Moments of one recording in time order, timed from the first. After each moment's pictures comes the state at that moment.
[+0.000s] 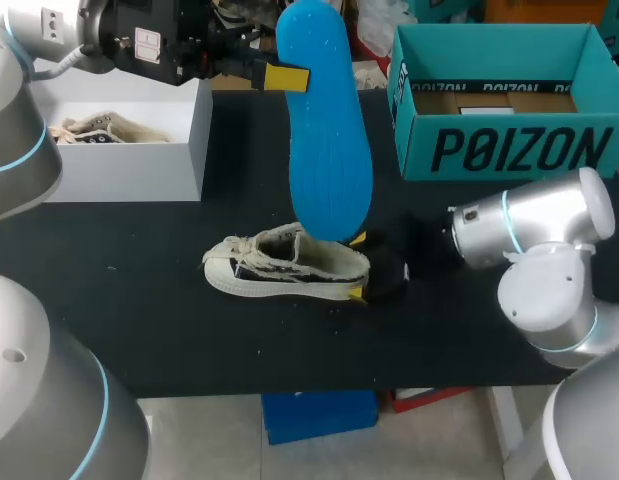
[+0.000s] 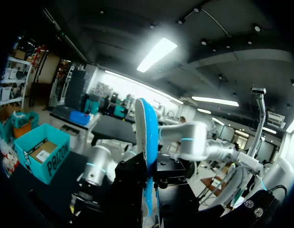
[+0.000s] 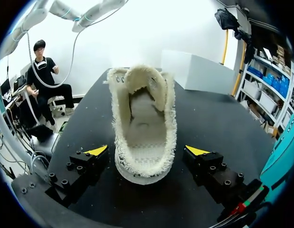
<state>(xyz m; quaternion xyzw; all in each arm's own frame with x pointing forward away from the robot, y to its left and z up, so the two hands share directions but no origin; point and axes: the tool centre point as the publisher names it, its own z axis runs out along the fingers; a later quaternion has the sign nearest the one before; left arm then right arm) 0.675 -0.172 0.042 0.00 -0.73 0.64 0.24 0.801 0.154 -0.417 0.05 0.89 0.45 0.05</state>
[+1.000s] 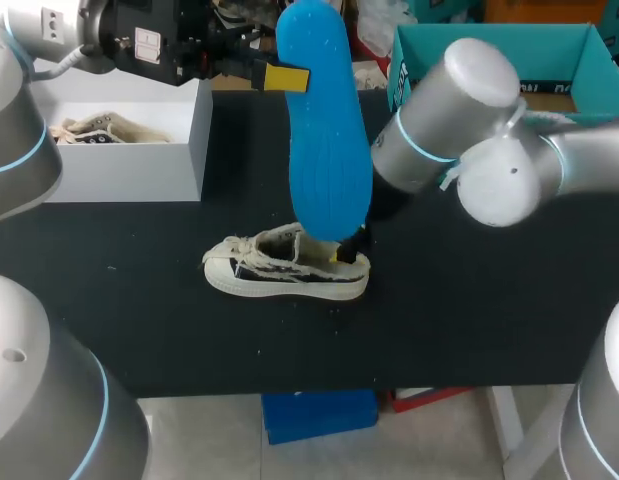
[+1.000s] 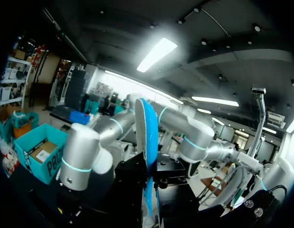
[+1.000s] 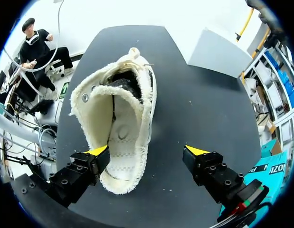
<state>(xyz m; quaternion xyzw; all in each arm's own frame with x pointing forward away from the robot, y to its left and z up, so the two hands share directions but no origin) 0.675 -0.172 0.042 0.00 -0.73 0.64 0.24 0.839 0.179 -0.382 0.03 0.98 0.20 0.04</state>
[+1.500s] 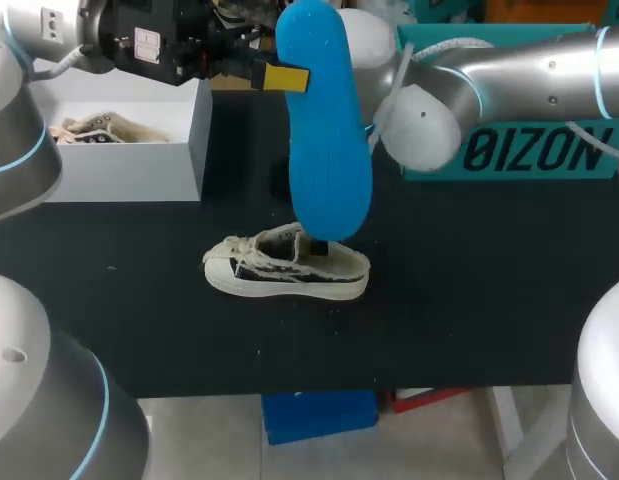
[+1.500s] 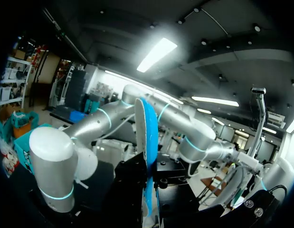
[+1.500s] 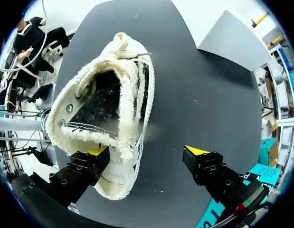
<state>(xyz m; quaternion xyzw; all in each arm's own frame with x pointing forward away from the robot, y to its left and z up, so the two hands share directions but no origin) 0.675 -0.172 0.042 0.00 -0.73 0.64 0.24 0.854 0.207 -0.388 0.02 1.00 0.05 0.02</state>
